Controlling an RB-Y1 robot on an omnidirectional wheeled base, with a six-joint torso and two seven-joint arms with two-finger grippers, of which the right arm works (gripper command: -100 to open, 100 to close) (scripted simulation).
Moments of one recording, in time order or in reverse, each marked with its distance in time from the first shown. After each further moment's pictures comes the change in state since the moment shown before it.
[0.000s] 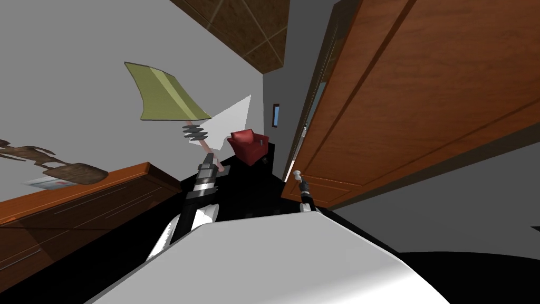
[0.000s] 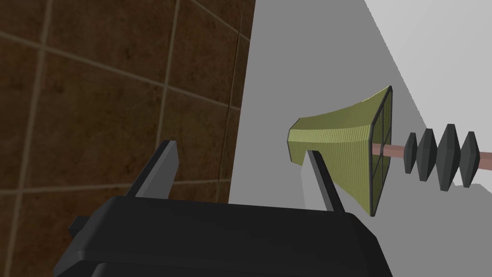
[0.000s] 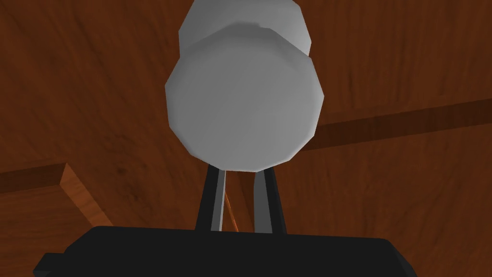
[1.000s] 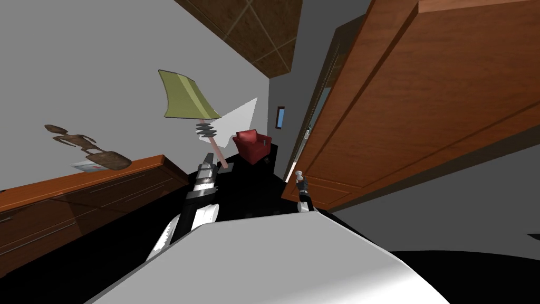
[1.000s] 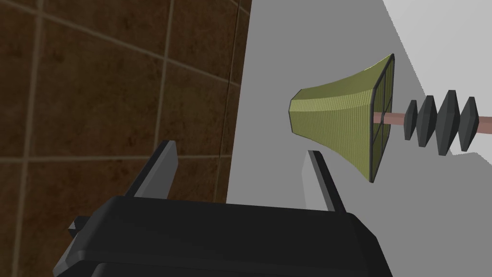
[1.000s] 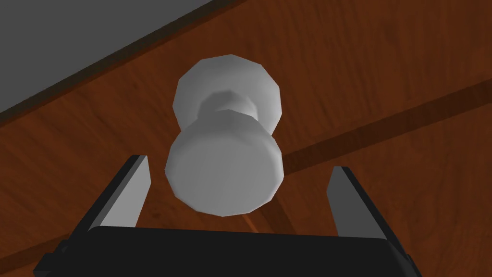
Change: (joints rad) arm -0.028 0.027 0.007 0.017 -0.048 0.000 -0.207
